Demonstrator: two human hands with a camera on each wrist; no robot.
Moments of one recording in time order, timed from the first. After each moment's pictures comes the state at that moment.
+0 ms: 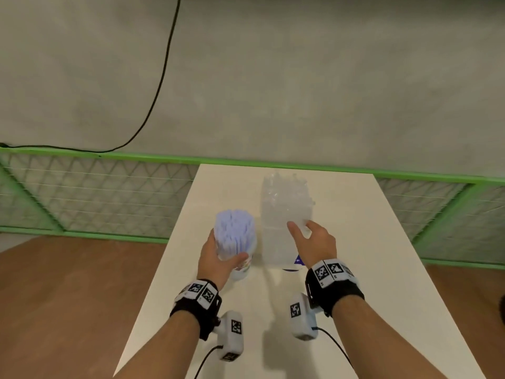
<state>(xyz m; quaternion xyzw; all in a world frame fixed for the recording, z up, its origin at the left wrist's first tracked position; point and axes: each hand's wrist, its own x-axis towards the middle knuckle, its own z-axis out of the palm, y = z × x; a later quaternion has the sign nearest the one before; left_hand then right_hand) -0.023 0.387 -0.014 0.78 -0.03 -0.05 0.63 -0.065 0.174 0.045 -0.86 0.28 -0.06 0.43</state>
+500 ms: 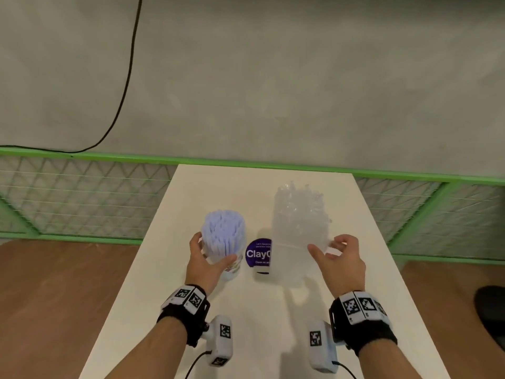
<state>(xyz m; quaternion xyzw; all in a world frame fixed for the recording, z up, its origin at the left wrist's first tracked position) -0.025 0.340 -0.029 0.76 0.05 -0.08 0.64 -0.126 0.088 0.035 -0.79 0.34 -0.16 0.48</state>
